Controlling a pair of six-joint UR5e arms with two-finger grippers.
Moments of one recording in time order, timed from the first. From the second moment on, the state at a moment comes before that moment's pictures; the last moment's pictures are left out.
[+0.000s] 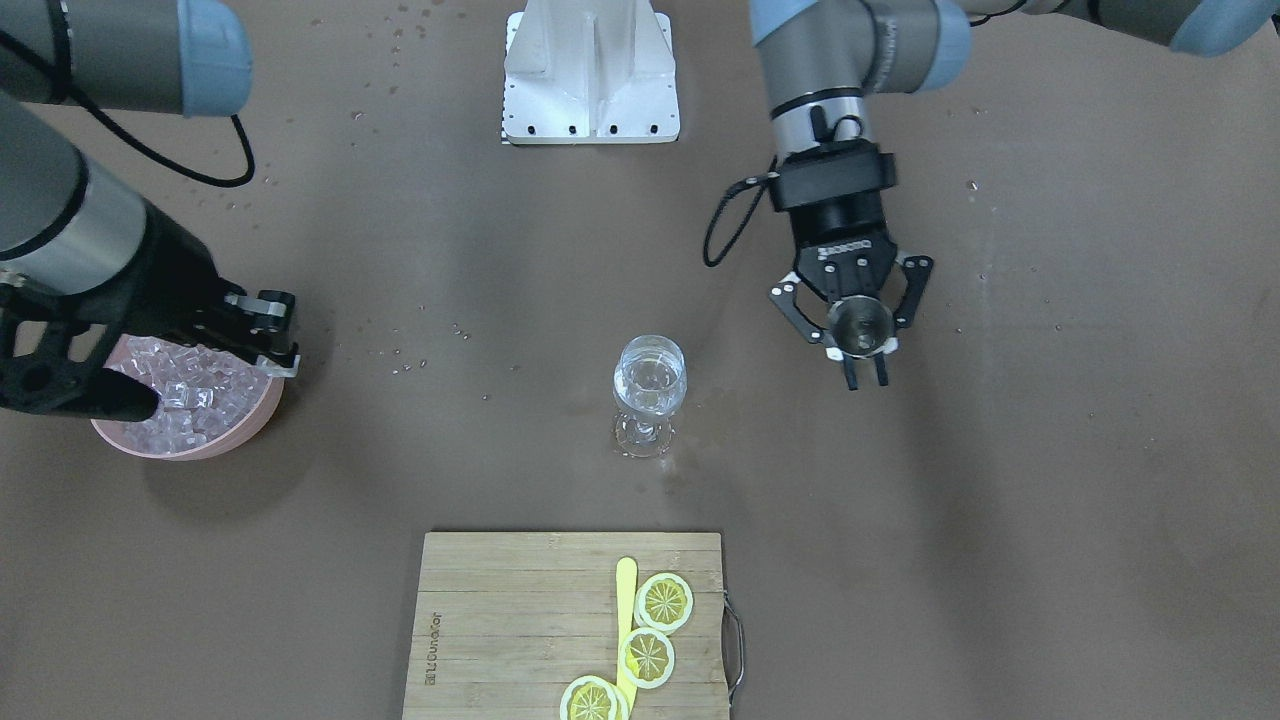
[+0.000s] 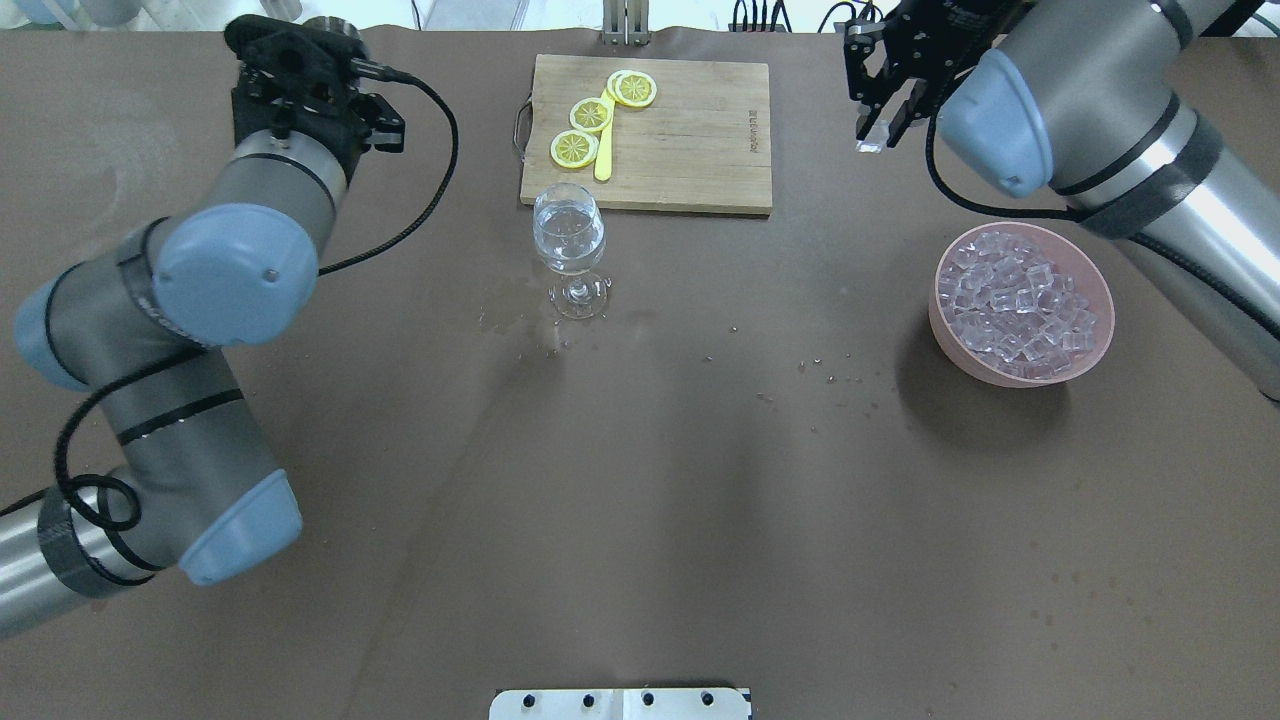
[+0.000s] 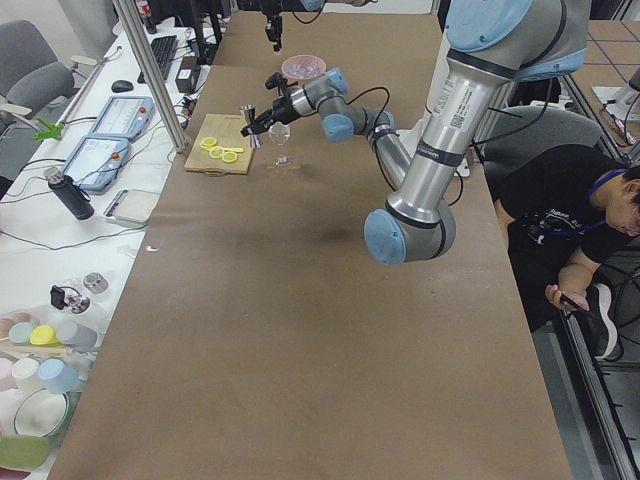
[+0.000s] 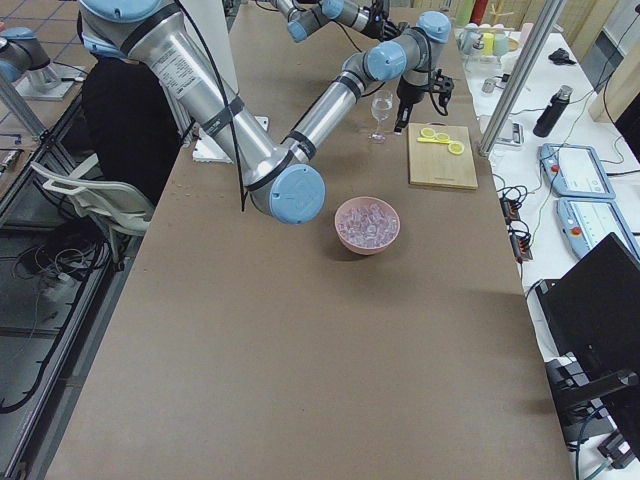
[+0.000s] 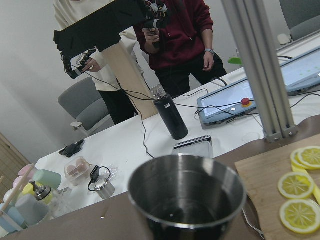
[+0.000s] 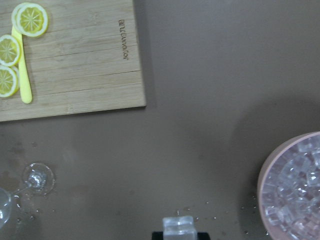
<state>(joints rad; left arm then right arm) -0.66 -1.99 -1.88 -1.95 -0.98 -0.87 1.03 -0.78 1.68 -1.95 2.35 0.91</state>
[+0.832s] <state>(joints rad) -0.96 -1.72 -1.42 -2.89 -1.22 -0.85 0.77 -0.46 1.36 -1.70 2.15 1.34</state>
